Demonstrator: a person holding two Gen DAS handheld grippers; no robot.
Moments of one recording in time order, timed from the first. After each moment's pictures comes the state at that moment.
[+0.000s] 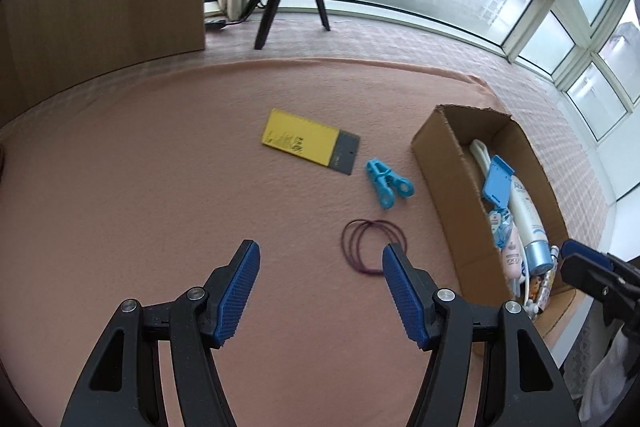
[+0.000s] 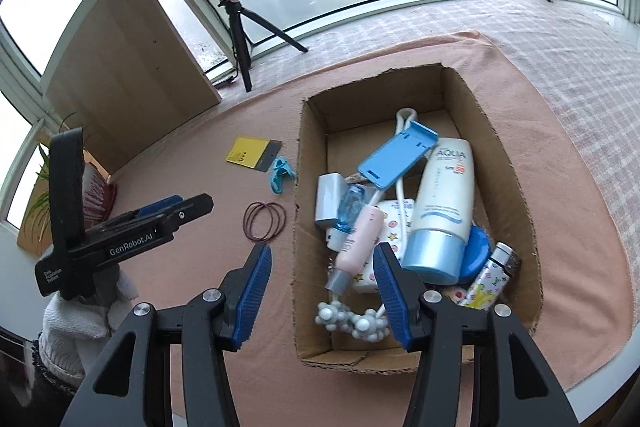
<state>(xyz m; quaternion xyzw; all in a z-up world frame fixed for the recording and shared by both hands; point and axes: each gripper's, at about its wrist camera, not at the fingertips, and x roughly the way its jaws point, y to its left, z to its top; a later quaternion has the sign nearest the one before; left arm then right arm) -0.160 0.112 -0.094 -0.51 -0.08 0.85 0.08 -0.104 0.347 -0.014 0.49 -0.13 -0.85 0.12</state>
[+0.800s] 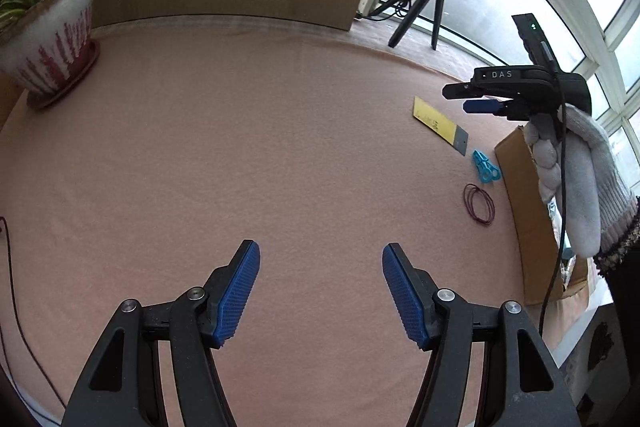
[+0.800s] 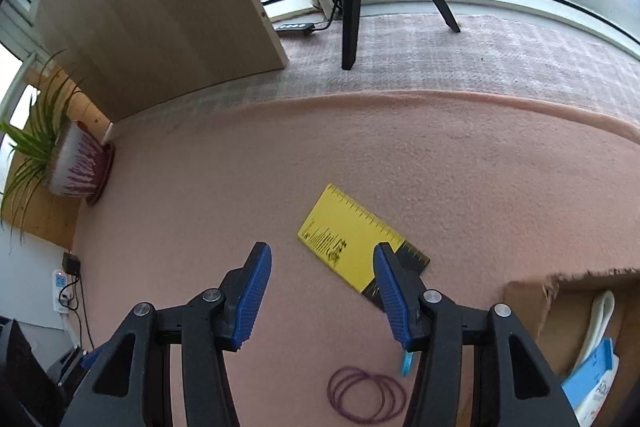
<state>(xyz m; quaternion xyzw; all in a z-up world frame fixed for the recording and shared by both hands) -0.060 -0.041 -0.097 -0.51 -0.16 0.85 0.00 -0.316 0.189 -0.079 0.58 -0.02 -0.79 0.20</state>
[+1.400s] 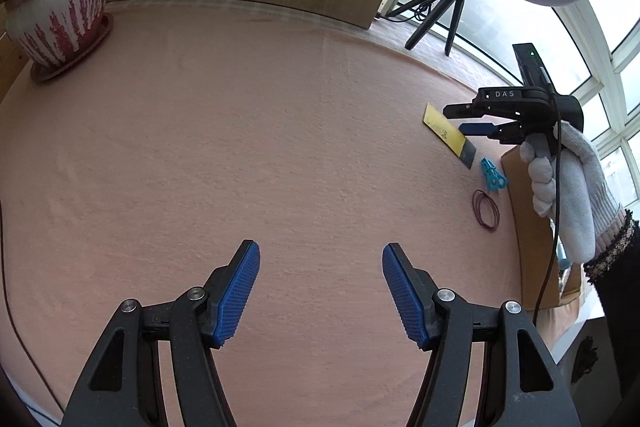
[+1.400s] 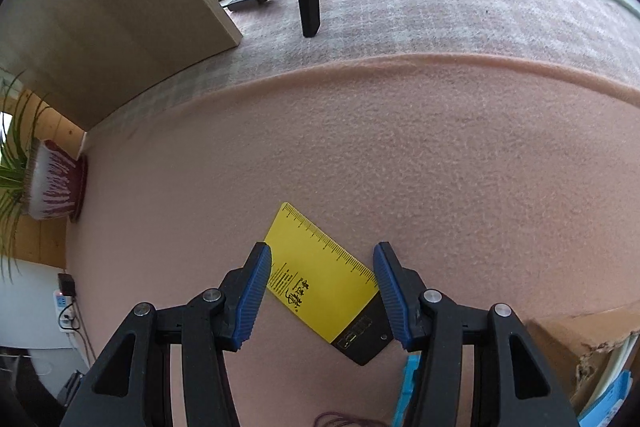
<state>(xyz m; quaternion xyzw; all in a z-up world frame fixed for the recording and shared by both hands) -0.058 -0.060 -0.108 -0.51 -0.19 0.84 0.00 -0.338 0.195 -0.116 0.64 -0.07 -0.74 0.20</state>
